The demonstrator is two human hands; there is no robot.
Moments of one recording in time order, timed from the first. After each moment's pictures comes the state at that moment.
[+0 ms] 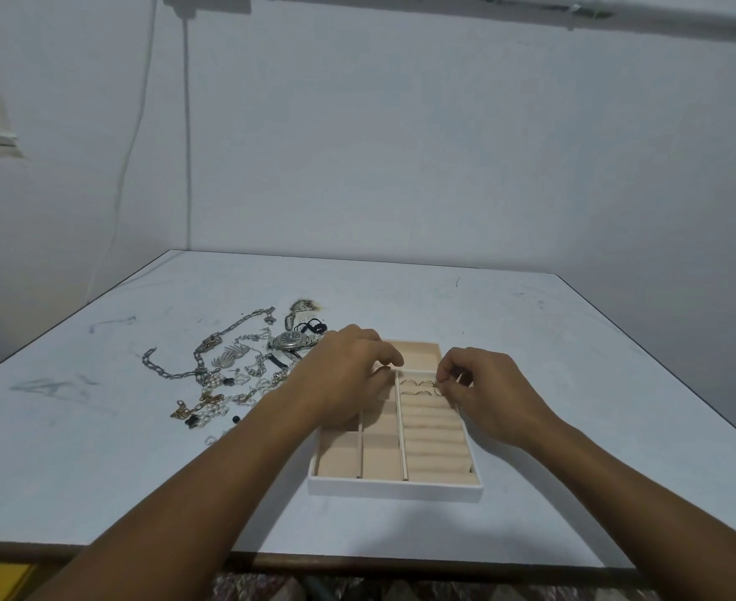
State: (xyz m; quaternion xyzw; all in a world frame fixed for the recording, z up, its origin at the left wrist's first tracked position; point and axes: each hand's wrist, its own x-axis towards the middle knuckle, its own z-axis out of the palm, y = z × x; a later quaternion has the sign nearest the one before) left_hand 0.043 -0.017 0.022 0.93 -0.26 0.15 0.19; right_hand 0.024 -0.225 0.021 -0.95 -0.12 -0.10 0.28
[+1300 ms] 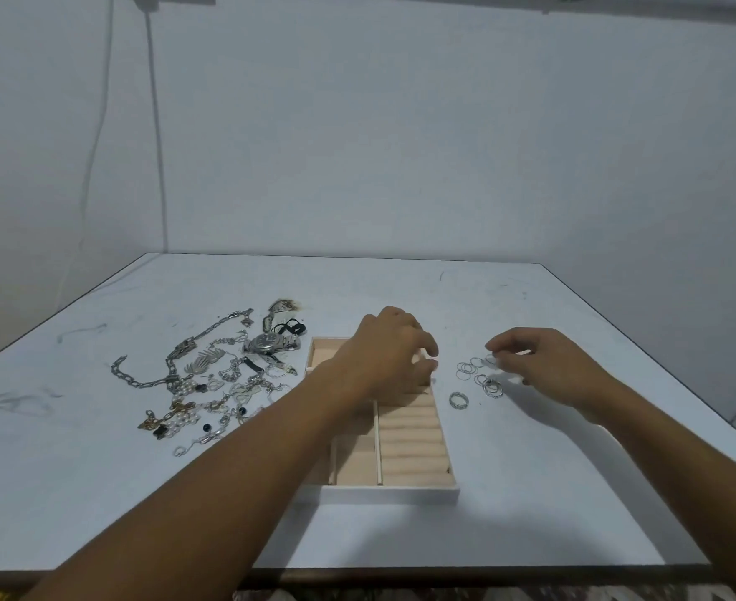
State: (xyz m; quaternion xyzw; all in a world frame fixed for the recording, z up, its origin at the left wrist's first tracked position) left_hand 0.078 -0.088 0.029 0.94 -0.29 0.10 0.12; right_hand 0.048 -0.315 0.030 -0.90 -0.01 -0.04 0.43
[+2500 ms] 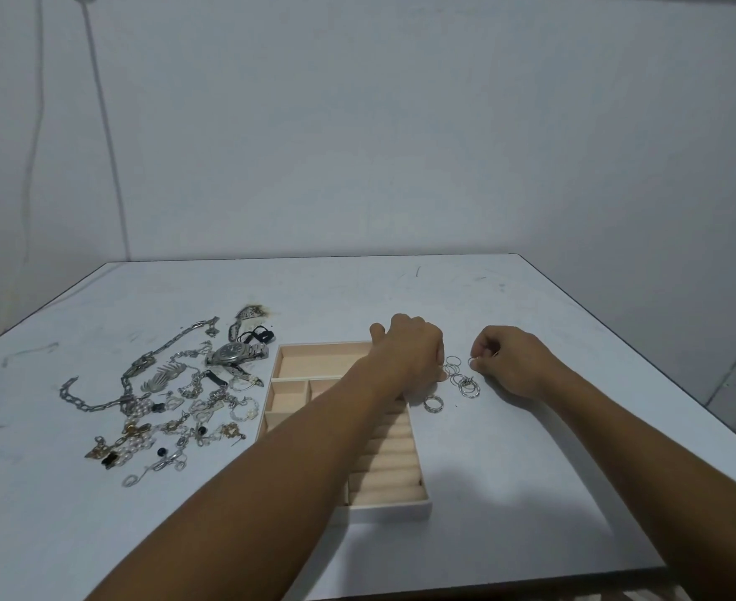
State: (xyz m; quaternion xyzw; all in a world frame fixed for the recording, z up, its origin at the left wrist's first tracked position) left_hand 0.106 -0.161 0.018 0.97 -0.22 0.01 0.12; right_hand 0.089 -0.329 0.004 -0.95 0.03 -0.04 0.30
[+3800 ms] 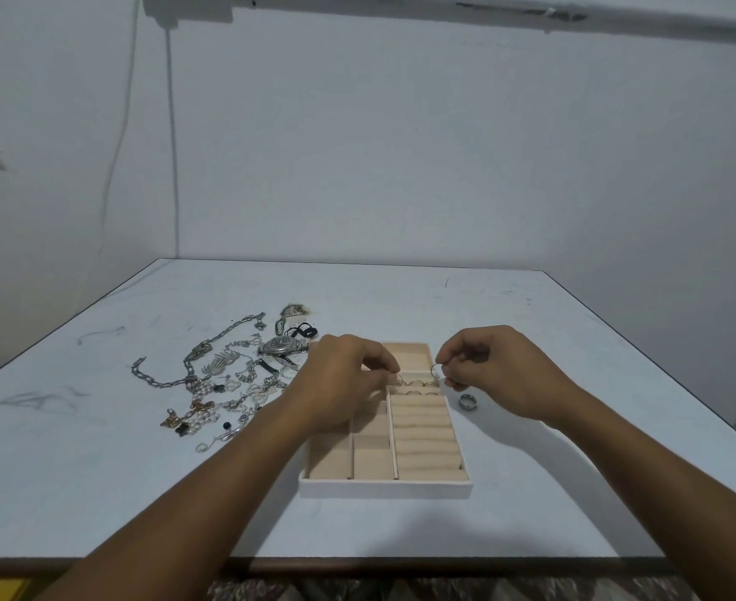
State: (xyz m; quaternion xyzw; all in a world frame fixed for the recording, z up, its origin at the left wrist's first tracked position) left_hand 0.030 -0.029 0.032 0.91 -0.18 0.08 0.38; right_hand 0.010 -0.241 0.059 -0.90 -0.11 -0.02 0.43
